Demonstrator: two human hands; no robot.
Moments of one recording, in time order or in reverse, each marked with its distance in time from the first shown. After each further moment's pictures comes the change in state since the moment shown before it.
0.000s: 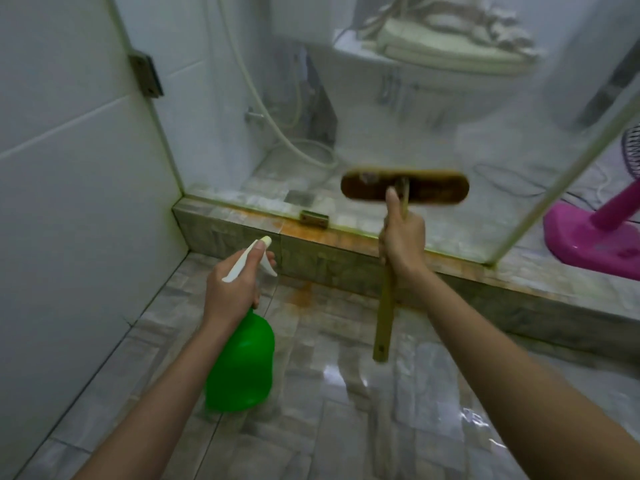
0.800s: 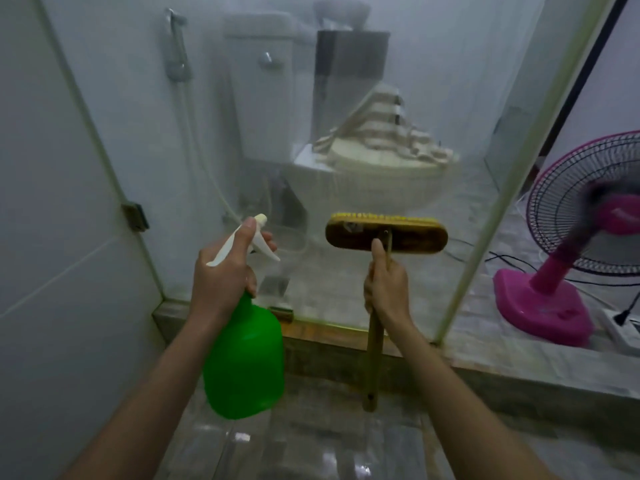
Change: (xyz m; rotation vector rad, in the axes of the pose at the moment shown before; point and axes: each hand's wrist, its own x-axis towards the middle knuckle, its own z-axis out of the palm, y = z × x) left_hand 0.015 0.220 0.029 -0.244 -0.031 0.210; right_hand 0.009 -0.100 -0.072 0.170 -0.032 -0.095
